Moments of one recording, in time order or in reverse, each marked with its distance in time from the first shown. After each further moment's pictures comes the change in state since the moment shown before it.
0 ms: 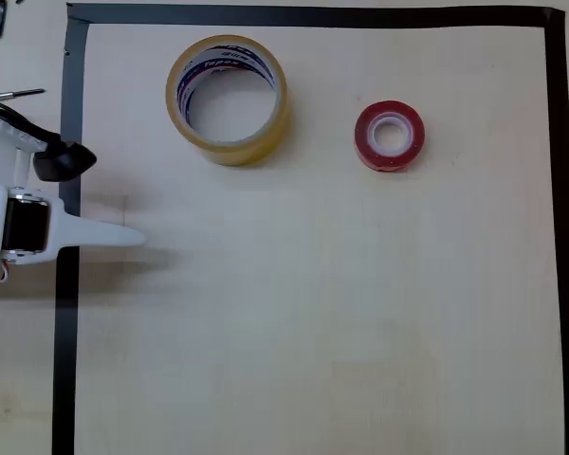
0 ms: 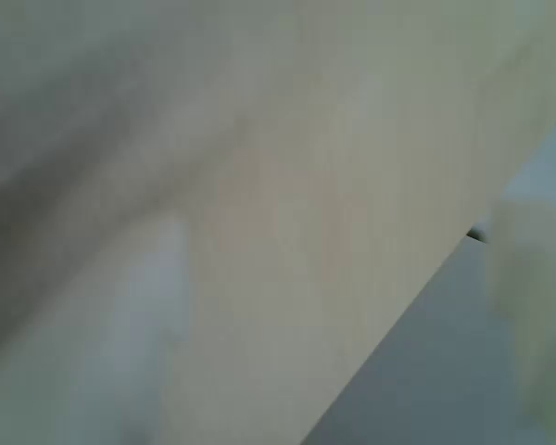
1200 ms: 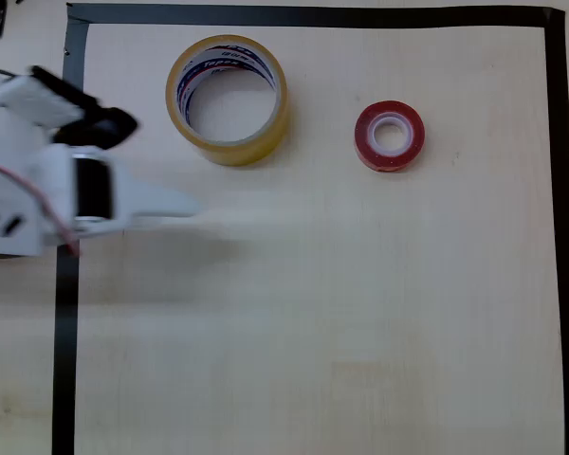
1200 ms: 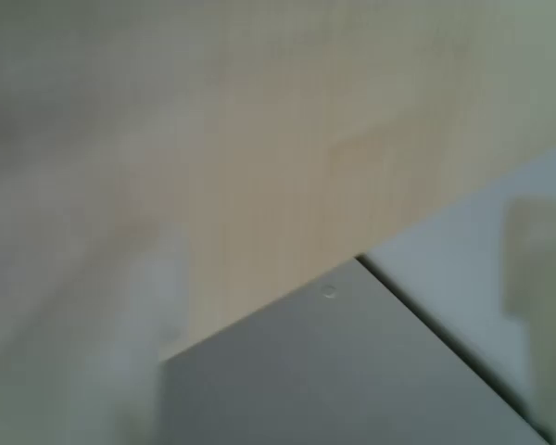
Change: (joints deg) arm -1.8 -66.5 -57.4 6.5 -10.3
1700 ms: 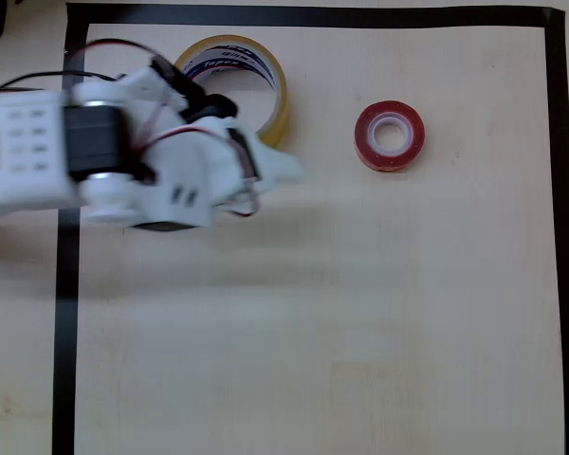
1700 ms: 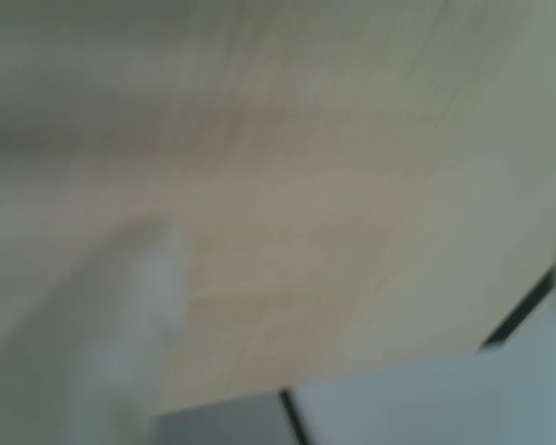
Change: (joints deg) arm -3.3 -46.2 -46.1 12.7 -14.2
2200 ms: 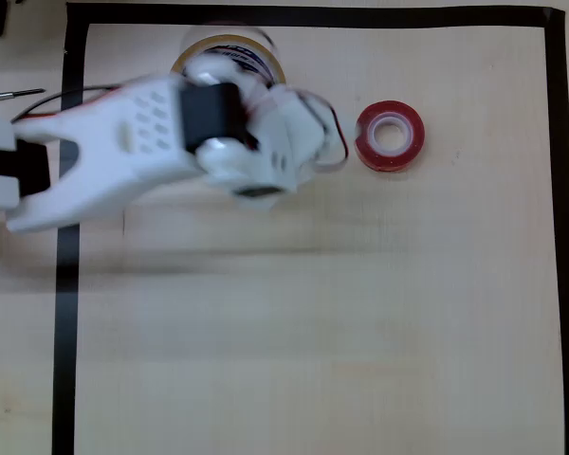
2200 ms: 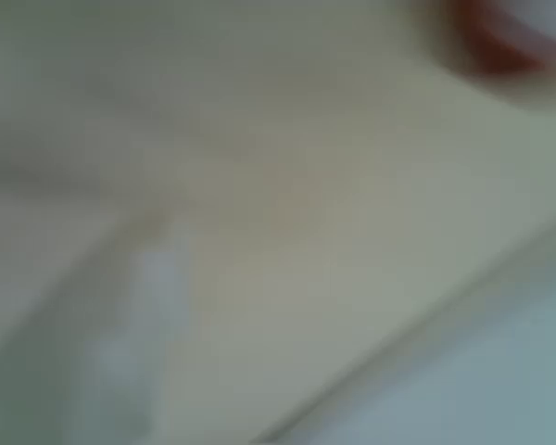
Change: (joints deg) arm -3.8 -43.6 -68.2 22.2 -11.6
